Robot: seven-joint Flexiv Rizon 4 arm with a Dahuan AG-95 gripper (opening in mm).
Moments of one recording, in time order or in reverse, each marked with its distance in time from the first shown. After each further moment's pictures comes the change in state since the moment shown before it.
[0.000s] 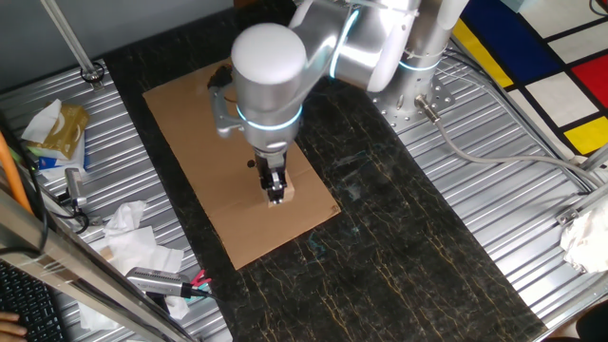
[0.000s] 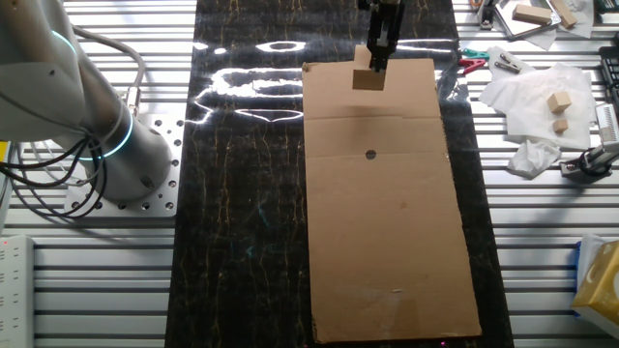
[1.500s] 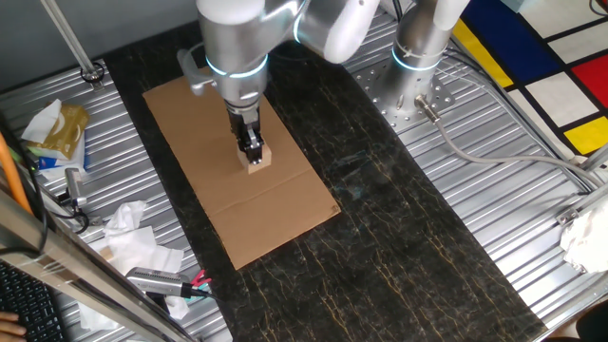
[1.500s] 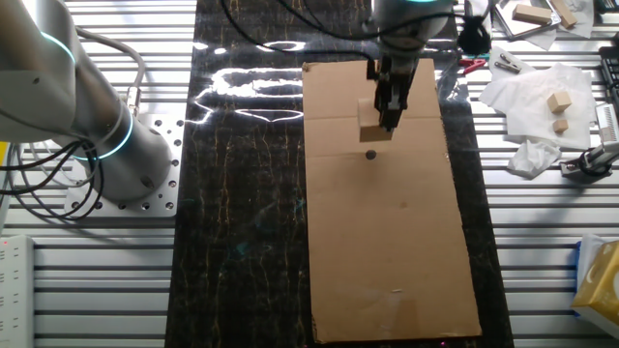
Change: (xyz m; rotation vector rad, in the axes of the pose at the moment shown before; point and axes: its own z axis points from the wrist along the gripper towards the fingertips) arm -0.023 -0.102 0.013 -0.036 -0.011 -0.146
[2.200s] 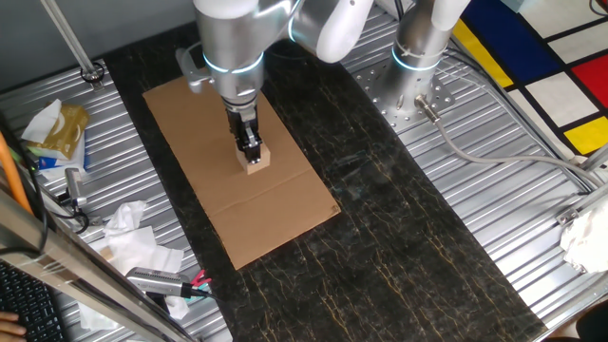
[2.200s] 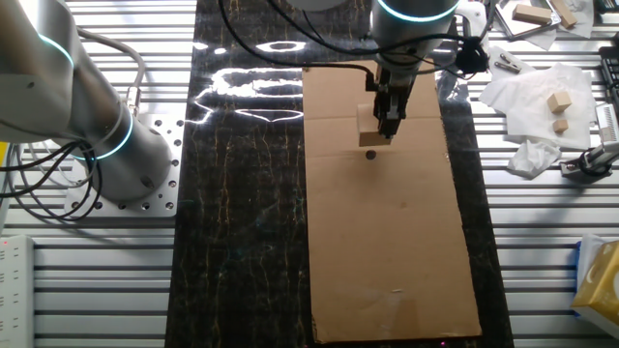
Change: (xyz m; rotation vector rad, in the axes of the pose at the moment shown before) arm -0.003 -0.003 0.011 -0.025 -0.003 -0.001
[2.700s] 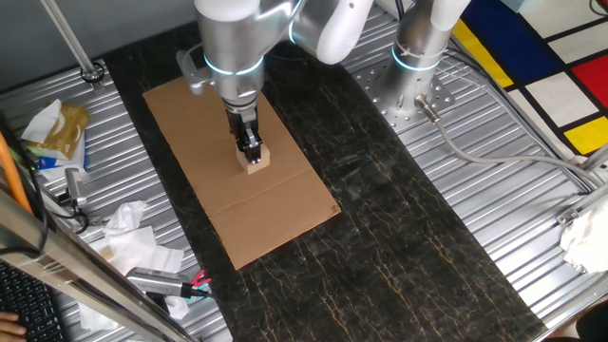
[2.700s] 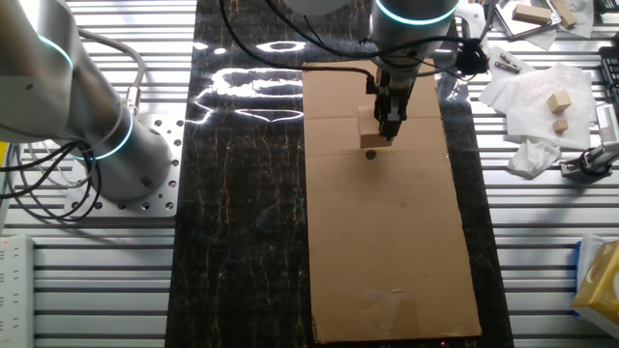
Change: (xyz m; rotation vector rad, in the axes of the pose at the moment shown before) arm 0.001 -0.006 0.009 0.001 -0.006 -0.029
